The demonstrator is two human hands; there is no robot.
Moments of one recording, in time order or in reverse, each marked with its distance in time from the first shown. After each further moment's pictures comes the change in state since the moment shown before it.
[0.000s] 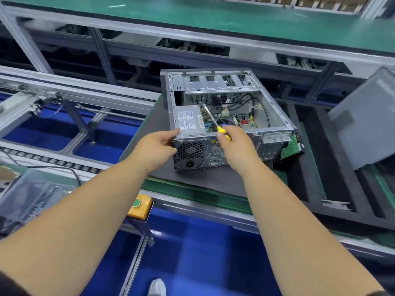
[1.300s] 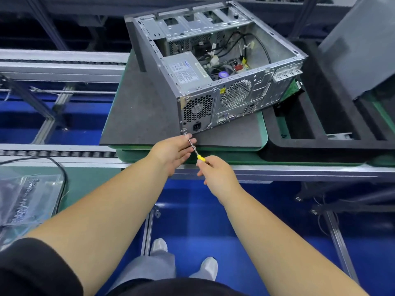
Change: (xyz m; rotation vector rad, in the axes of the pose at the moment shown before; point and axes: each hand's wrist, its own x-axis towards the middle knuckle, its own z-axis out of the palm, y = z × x) left_hand -0.019 -0.076 0.072 -0.603 -0.213 -0.528; right_hand -0.119 0.072 0.139 0.200 -0.069 0.489
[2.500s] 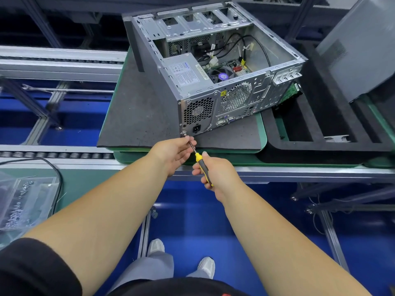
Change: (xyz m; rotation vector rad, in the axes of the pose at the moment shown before) left_hand 0.018 0.002 -0.007 -0.051 -0.042 -0.049; right_hand -0.001 -0.042 -0.006 0.349 -0.062 0.427
